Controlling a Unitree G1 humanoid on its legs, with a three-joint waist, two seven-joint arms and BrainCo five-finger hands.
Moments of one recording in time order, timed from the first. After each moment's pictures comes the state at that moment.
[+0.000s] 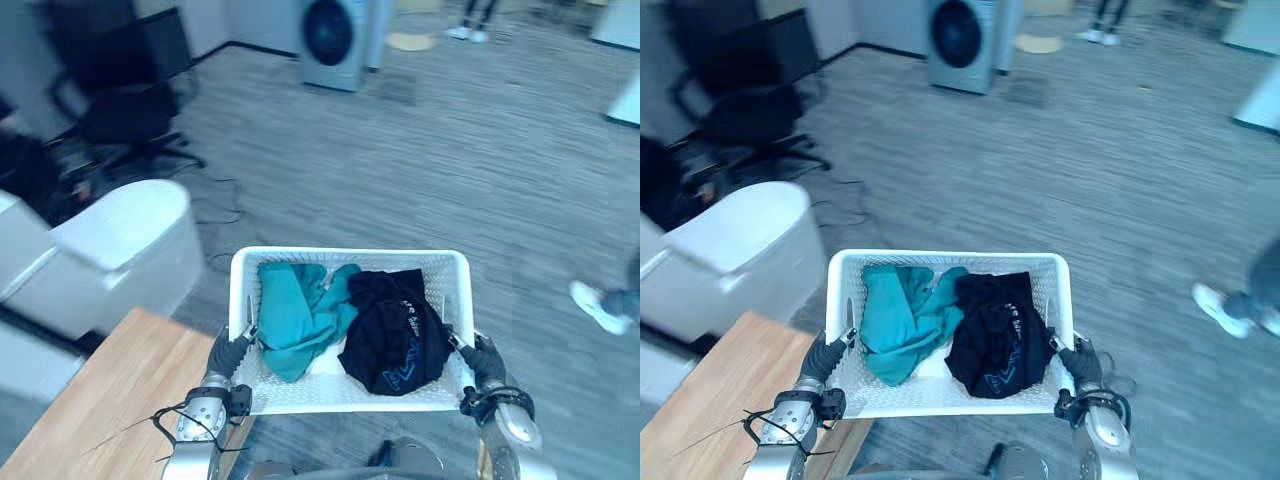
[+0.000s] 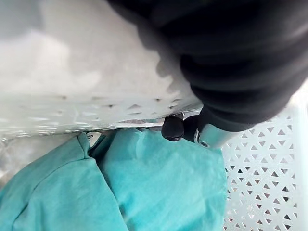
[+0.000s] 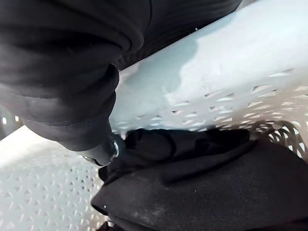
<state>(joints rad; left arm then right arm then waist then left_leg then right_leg) 0.31 0.10 0.04 -0.08 0.02 0.06 -0.01 0.26 -0.06 -0.16 0.03 0.23 0.05 0.07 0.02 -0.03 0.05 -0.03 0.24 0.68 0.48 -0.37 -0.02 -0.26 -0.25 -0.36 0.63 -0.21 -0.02</state>
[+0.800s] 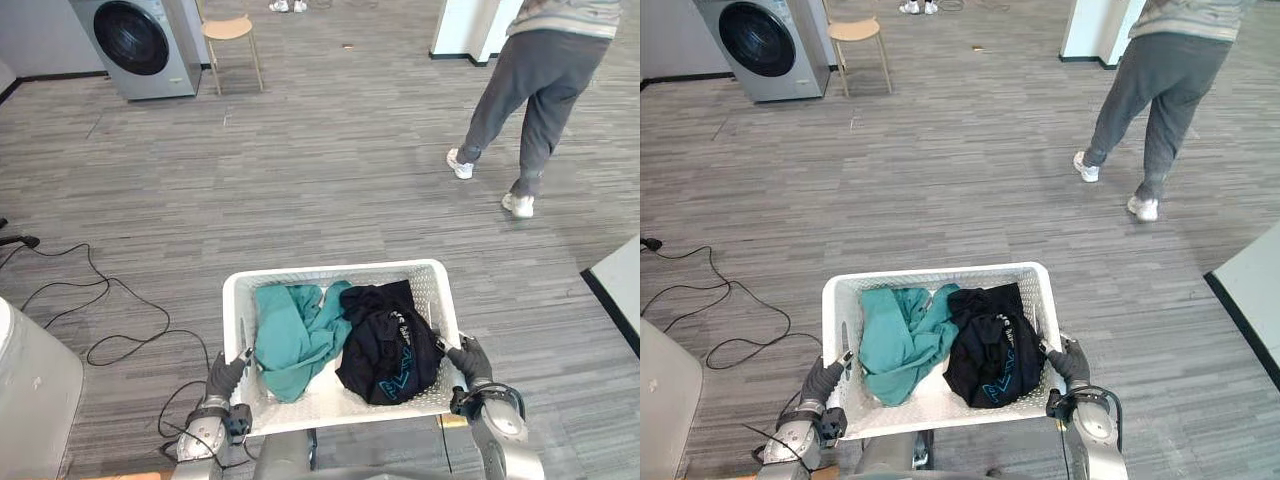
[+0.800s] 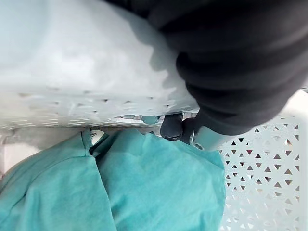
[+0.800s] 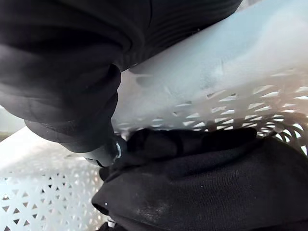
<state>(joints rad) 0.37 0.06 0.07 0.04 -0.07 0.03 0.00 0.22 -0.07 -0.11 0.15 0.15 0.03 0.04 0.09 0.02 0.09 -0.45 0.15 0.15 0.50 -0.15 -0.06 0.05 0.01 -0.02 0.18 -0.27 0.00</state>
